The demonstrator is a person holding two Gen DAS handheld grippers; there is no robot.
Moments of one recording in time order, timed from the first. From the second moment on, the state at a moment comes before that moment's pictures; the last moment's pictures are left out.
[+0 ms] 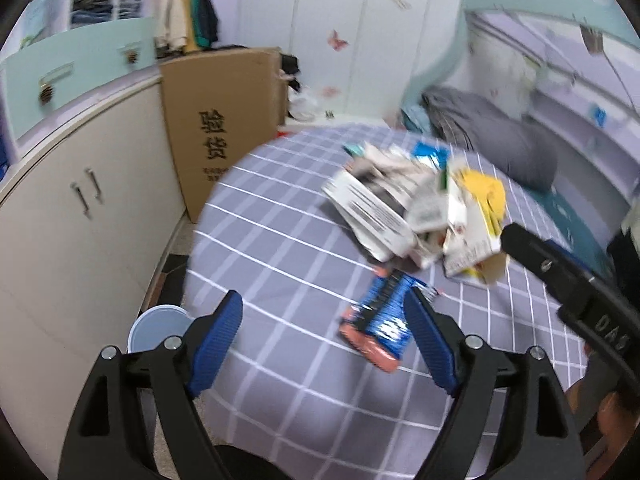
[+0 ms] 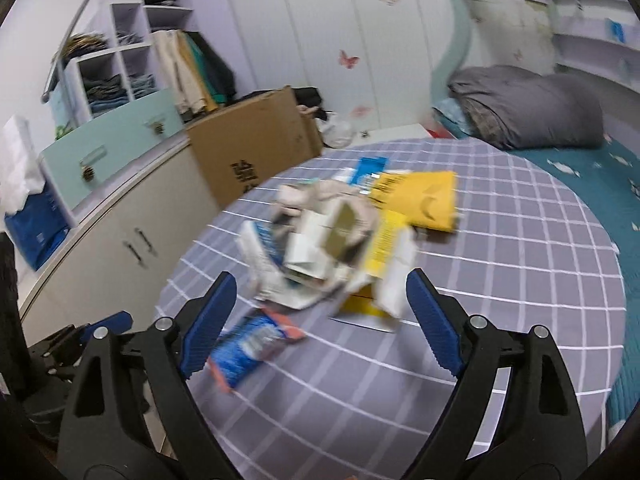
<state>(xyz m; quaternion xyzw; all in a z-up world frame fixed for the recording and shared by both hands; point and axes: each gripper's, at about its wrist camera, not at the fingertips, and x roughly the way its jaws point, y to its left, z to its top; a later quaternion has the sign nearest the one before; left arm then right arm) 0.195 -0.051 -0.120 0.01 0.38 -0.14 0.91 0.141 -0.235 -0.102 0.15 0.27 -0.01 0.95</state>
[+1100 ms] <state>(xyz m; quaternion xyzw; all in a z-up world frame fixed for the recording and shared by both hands) 0.189 -0.040 -0.101 0.02 0.33 -0.13 0.93 0.163 -0.243 -0.094 0.17 0.27 0.02 0.95</state>
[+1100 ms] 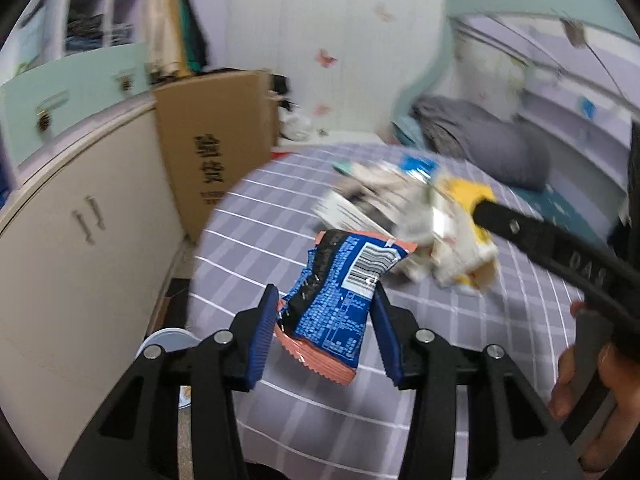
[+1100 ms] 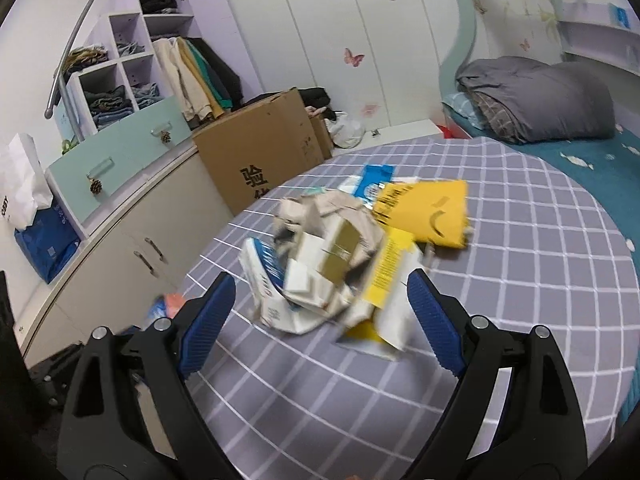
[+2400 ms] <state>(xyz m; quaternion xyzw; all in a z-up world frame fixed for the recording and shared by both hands) 0.228 0.157 -0.120 -0.12 0.33 0.02 0.94 0.224 -0.047 -0.072 0.05 0.27 0.14 0.95</state>
